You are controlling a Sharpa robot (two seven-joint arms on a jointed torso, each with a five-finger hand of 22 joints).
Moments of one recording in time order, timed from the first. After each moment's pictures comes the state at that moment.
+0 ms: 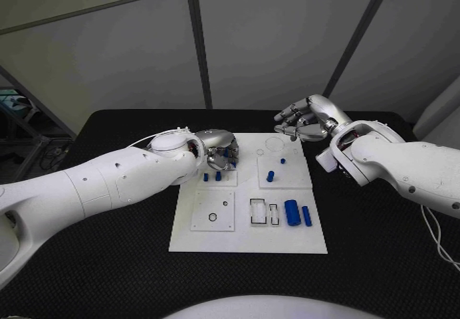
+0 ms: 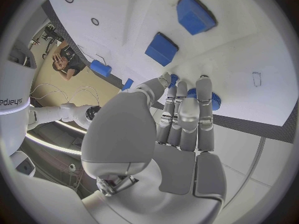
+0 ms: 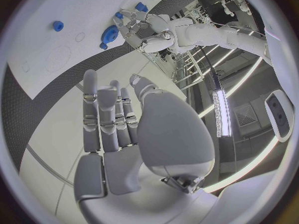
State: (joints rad) left arm 1.18 -0.53 -0.01 1.17 -1.50 -0.12 0.04; left_hand 1.37 -0.21 0.54 -0.02 0.05 1.04 0.12 0.25 0.15 1.07 0.06 0.40 0.20 1.36 -0.01 1.25 1.00 0.20 1.01 0.11 0.90 0.84; right arm 1.20 -0.82 0.05 1.48 -0.96 -0.45 0.08; right_hand 1.41 -0.15 0.24 0.16 0.30 0.99 0.15 0.17 0.07 1.10 0.08 0.38 0.32 1.40 0.00 0.88 0.86 0.17 1.06 0.10 0.77 0.50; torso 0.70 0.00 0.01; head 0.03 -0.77
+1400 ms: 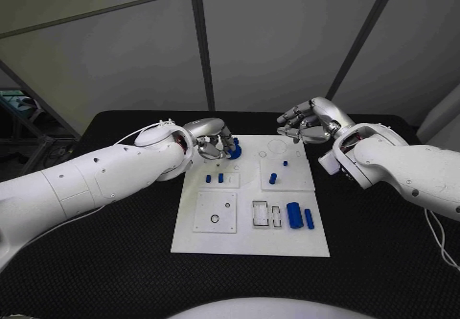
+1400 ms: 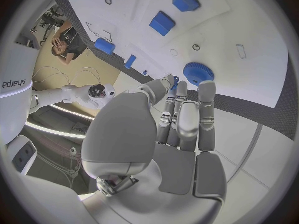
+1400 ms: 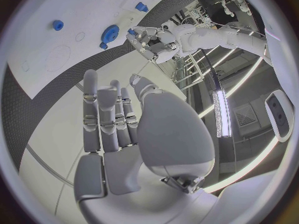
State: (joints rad) left arm 1.17 -0.63 0.07 1.25 -1.39 -0.18 0.07; left_hand 1.38 -0.18 0.59 -0.06 0.05 1.07 0.14 0.20 0.11 1.12 0.07 0.34 0.14 1.42 0.00 1.31 1.04 0.20 1.06 0.10 0.99 0.94; right arm 1.20 -0.82 0.05 1.47 -0.96 -0.45 0.08; right_hand 1.41 -0.15 0.24 0.16 0.30 0.99 0.15 0.17 0.07 1.10 0.07 0.38 0.32 1.40 0.00 0.88 0.86 0.17 1.06 0.10 0.77 0.50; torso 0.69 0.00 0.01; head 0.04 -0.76
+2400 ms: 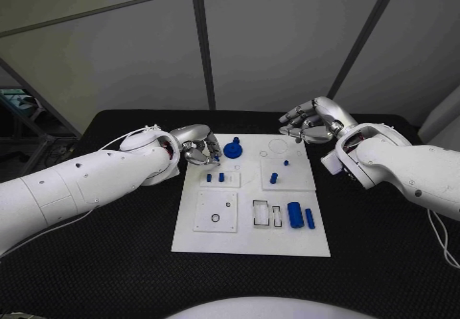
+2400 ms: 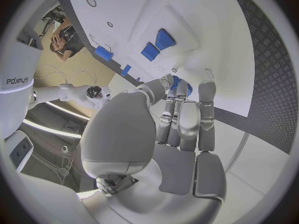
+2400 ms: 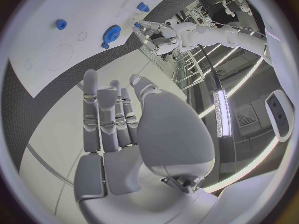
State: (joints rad) left arm 1.15 -0.71 0.07 1.28 -1.36 -0.14 0.05; left_hand 1.37 -0.19 0.59 -0.06 0.05 1.08 0.14 0.19 0.11 1.13 0.08 0.33 0.14 1.41 0.00 1.30 1.03 0.20 1.06 0.10 0.99 0.94; right arm 1.20 -0.82 0.05 1.47 -0.96 -0.45 0.08; right_hand 1.41 -0.15 0.24 0.16 0.30 0.99 0.15 0.17 0.07 1.10 0.07 0.39 0.32 1.40 0.00 0.88 0.86 0.17 1.06 0.10 0.77 0.50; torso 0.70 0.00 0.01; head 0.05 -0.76
